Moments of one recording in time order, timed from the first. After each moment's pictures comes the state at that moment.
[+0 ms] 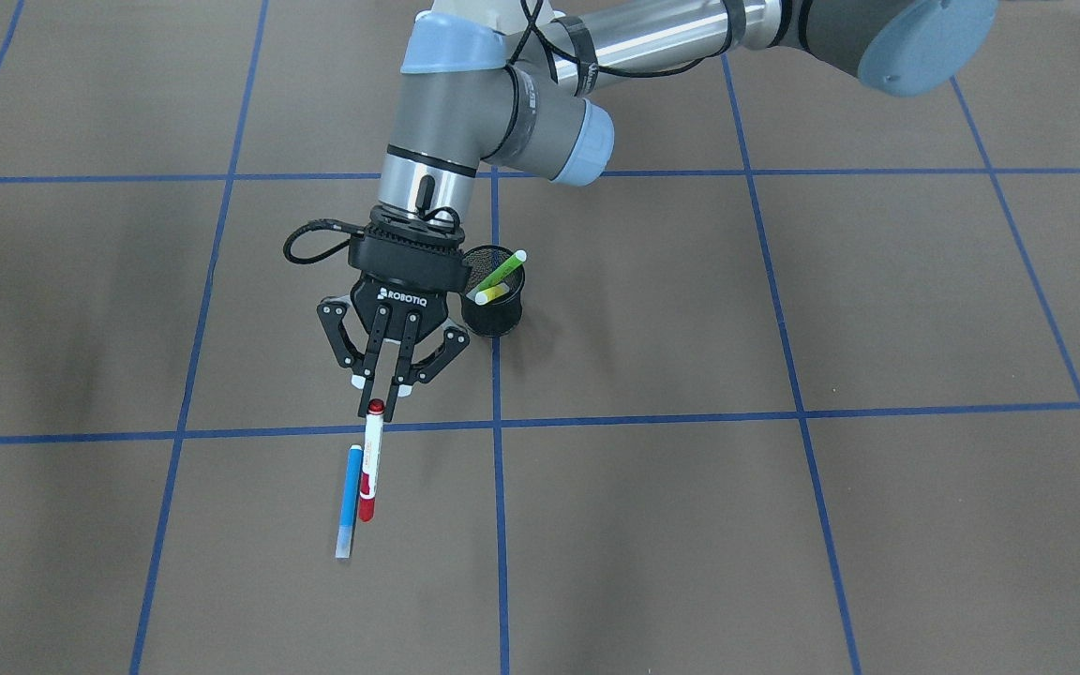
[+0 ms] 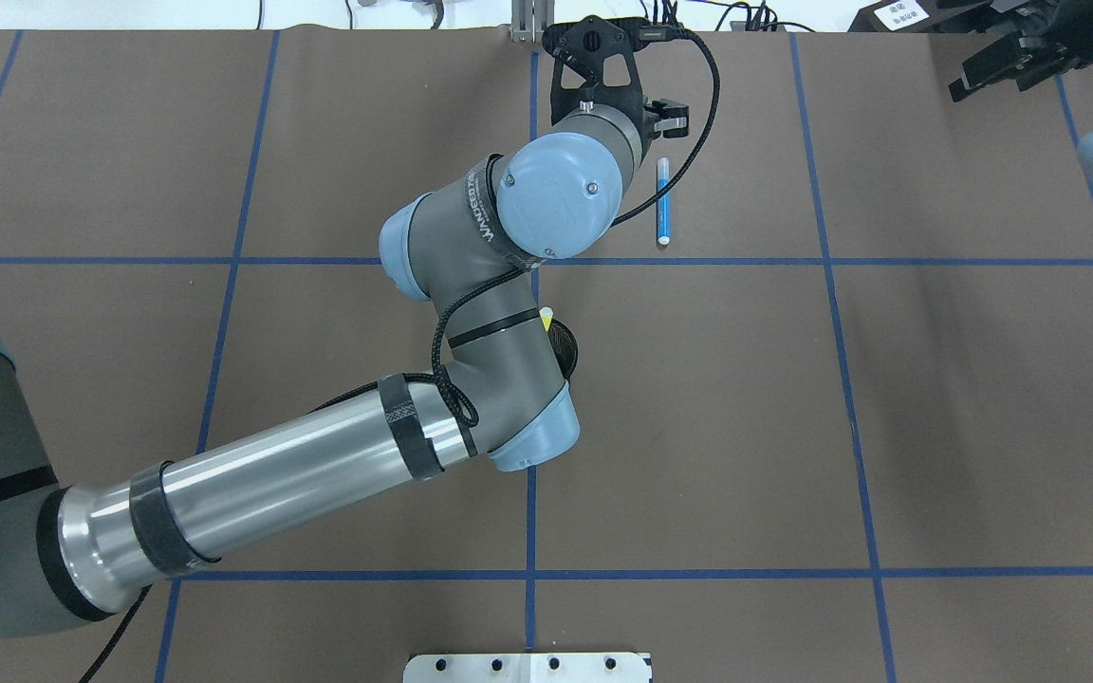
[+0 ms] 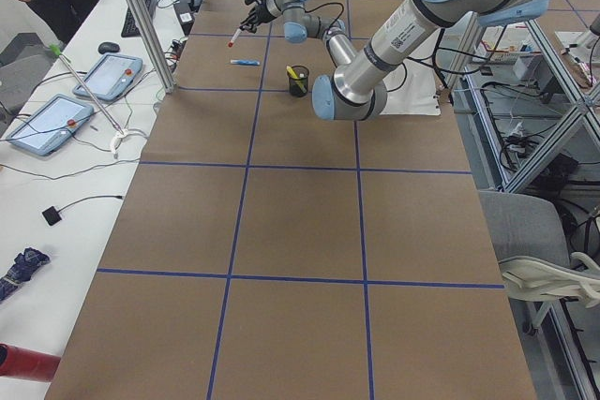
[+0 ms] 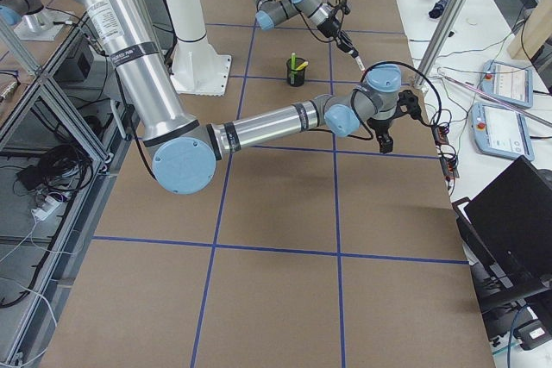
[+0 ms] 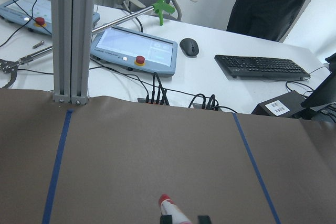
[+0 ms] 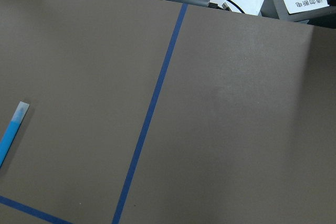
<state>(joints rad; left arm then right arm) -0.54 -2.66 -1.17 -2.23 -1.21 -1.15 1.28 -1.16 1.45 -1.19 2.33 0.42</state>
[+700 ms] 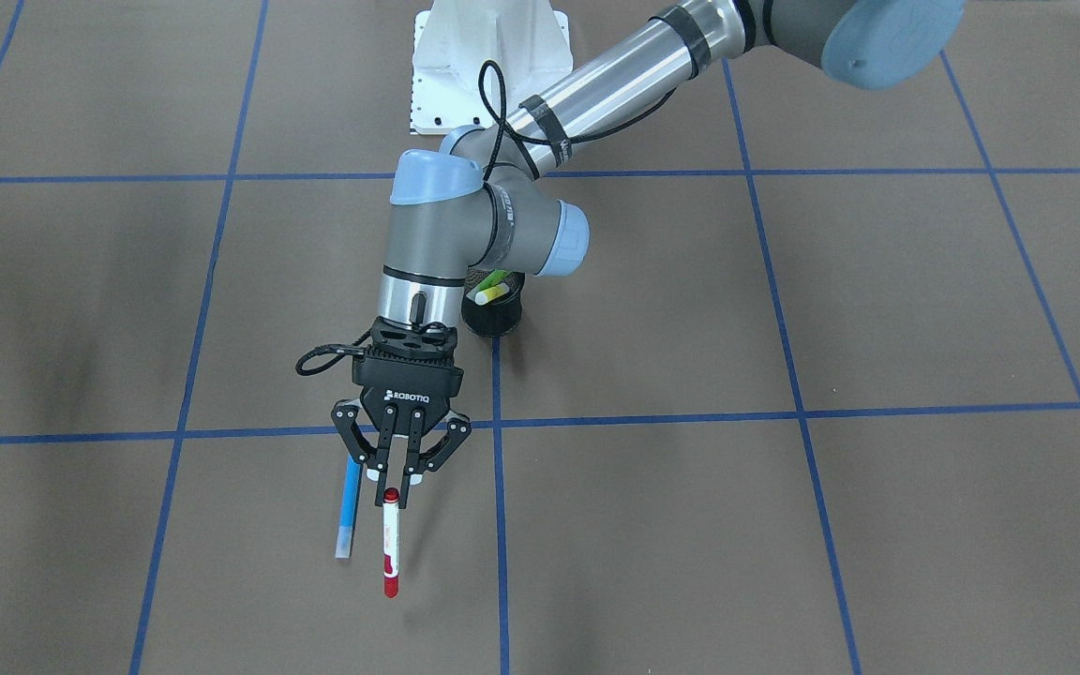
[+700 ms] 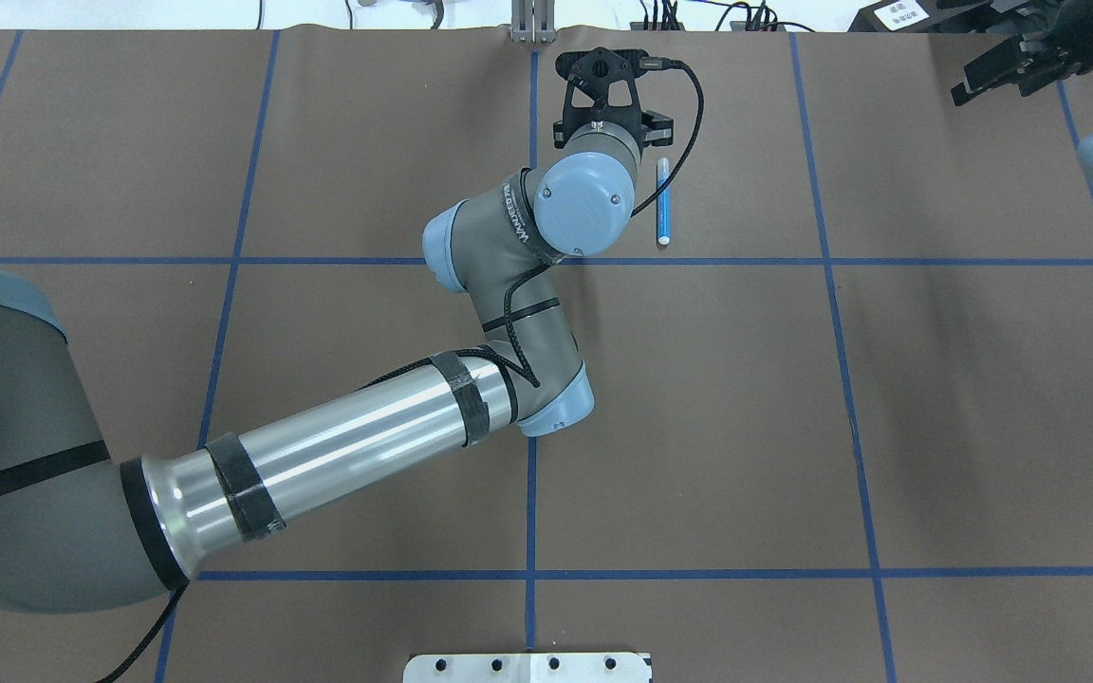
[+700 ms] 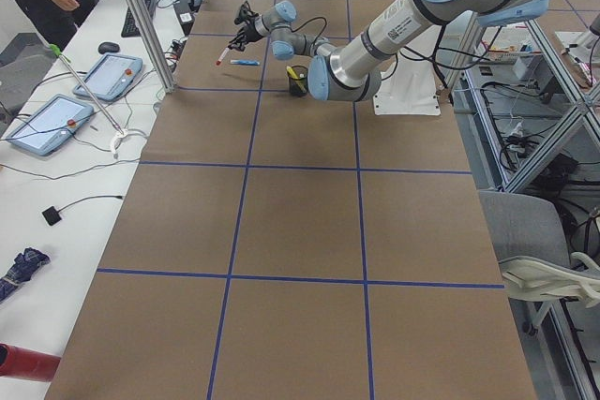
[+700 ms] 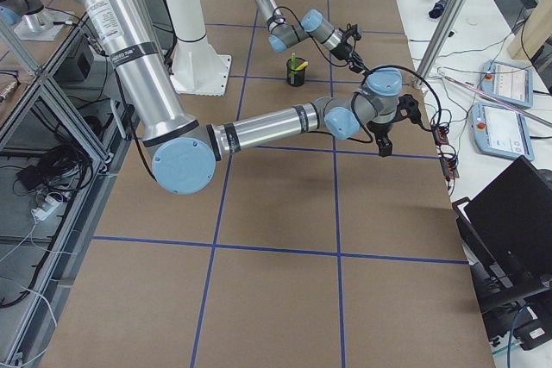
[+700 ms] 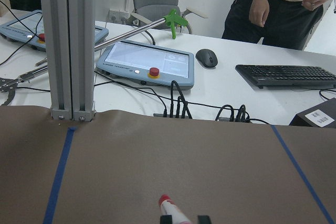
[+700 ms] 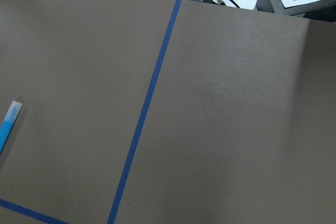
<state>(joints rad) -0.54 -2.79 -0.76 -2.43 -1.16 -1.14 1.28 -1.16 1.43 -1.19 2.33 0.42</state>
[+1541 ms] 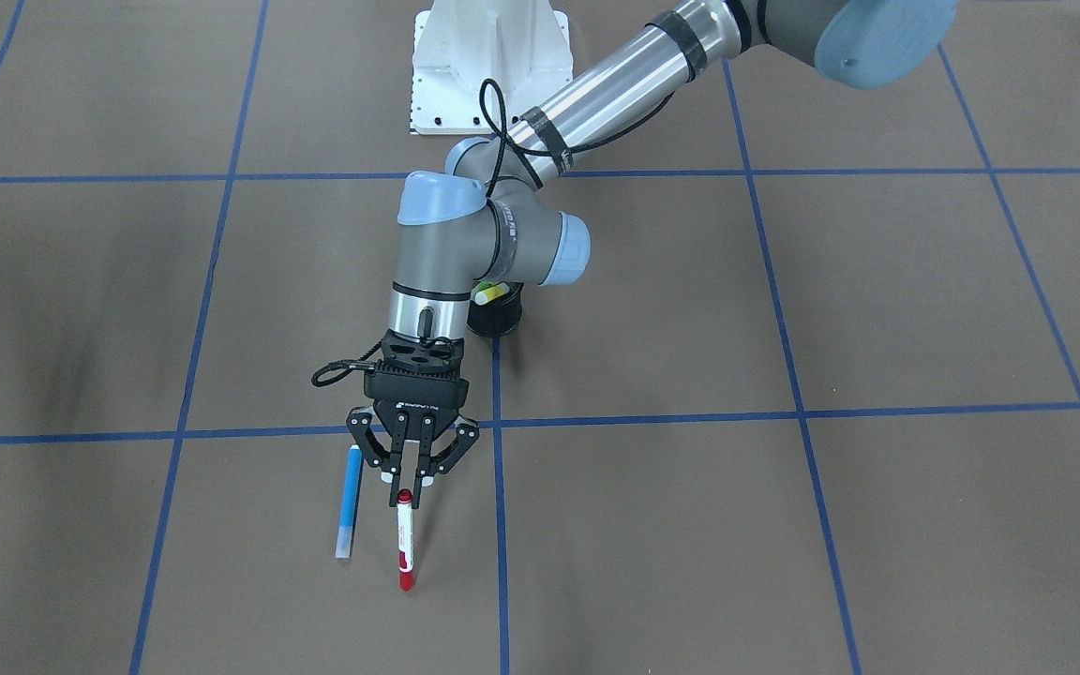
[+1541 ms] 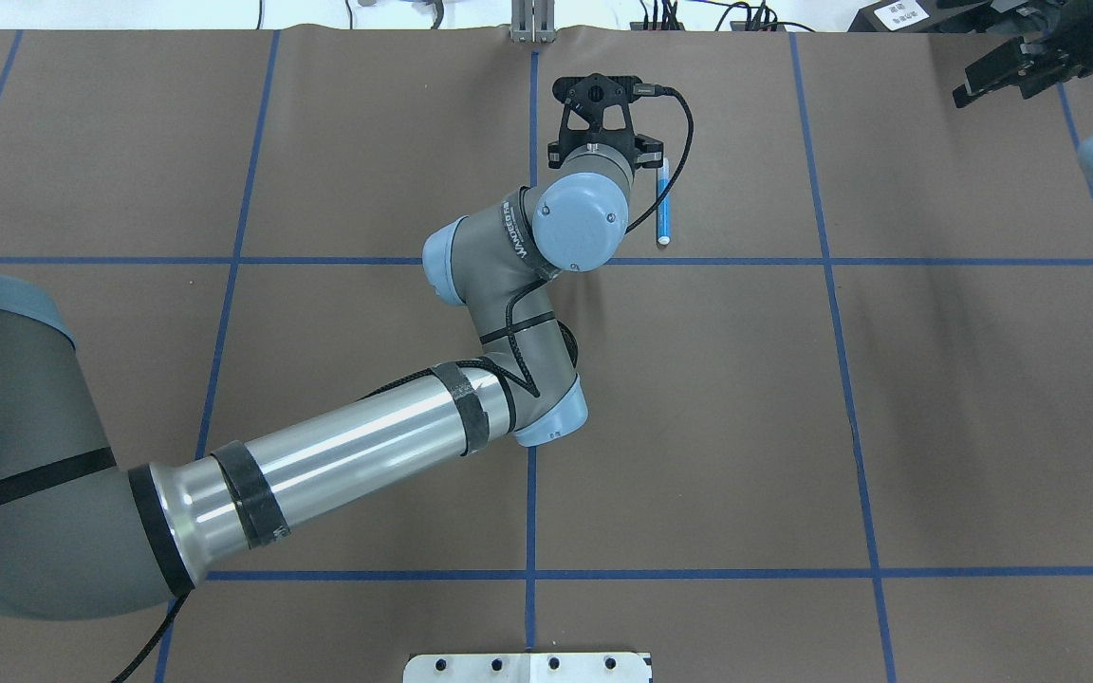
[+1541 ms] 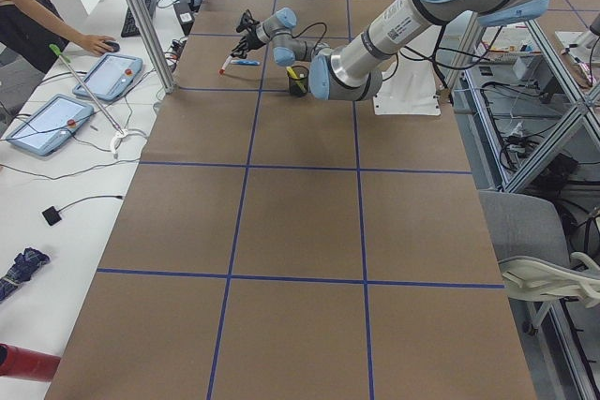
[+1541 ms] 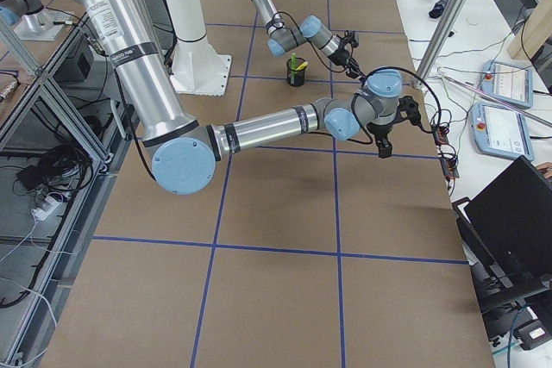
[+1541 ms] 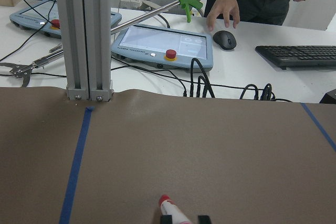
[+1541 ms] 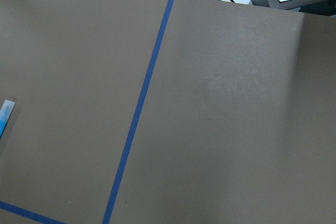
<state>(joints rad) -0.52 -2.79 -0.72 -2.45 -1.16 -1.14 1.28 -1.16 1.43 -1.19 2.33 0.42</state>
